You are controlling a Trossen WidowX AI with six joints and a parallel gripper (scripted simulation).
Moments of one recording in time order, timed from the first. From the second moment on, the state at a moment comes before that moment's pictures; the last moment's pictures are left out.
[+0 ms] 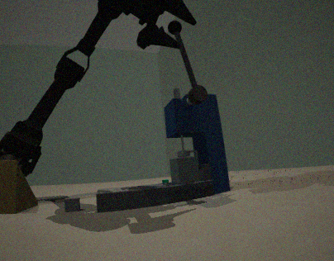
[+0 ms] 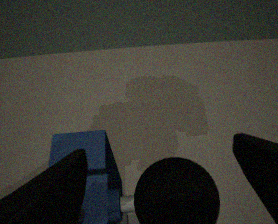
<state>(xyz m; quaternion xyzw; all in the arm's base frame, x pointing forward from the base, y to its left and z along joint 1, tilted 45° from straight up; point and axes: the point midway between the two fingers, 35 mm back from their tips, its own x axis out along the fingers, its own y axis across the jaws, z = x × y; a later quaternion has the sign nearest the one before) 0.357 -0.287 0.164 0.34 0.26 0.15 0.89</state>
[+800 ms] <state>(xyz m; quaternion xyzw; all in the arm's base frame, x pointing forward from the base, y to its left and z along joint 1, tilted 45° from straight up) 0.356 -0.286 0.163 0.34 0.26 0.15 0.89</state>
